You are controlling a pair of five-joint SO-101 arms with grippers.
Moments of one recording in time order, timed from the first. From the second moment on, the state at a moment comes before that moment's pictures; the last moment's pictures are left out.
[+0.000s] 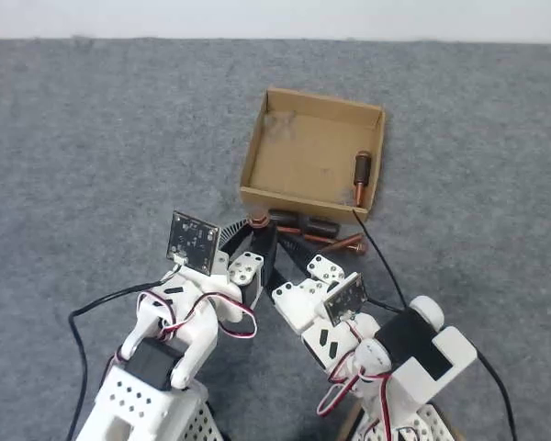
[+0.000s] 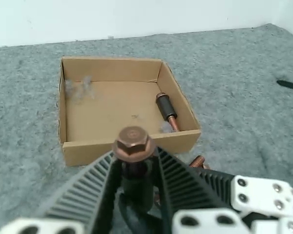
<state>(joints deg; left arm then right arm) 21.4 -86.5 86.6 37.7 13.1 -42.4 6.8 94.2 -93.5 0.3</state>
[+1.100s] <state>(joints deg) 20.9 -85.9 88.0 37.9 13.1 -41.8 6.8 94.2 -93.5 0.3</state>
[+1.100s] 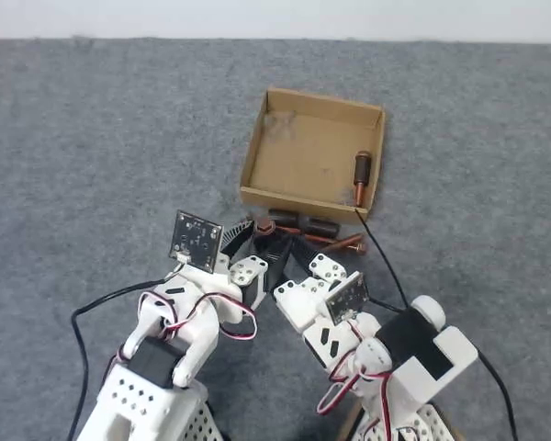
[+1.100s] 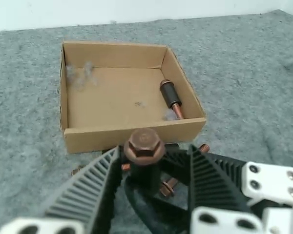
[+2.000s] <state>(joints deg) 13.4 -103.2 82.0 49.6 13.1 -40.8 6.8 94.2 -93.5 0.3</state>
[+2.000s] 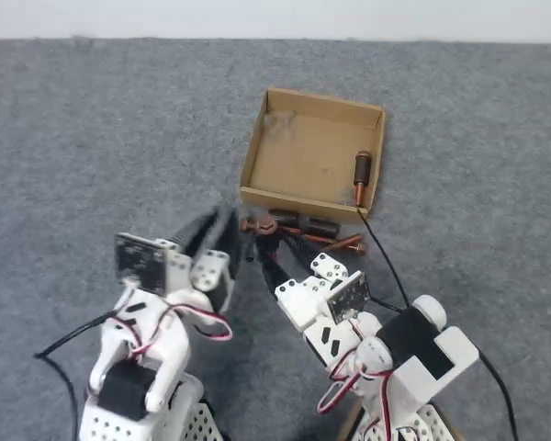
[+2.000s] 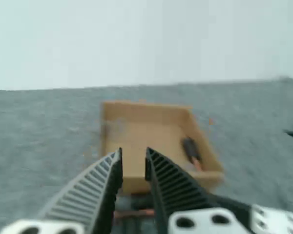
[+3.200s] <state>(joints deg) -17.9 -103.2 97.4 57.0 13.2 -25.9 6.8 92.6 -95.4 0.3</state>
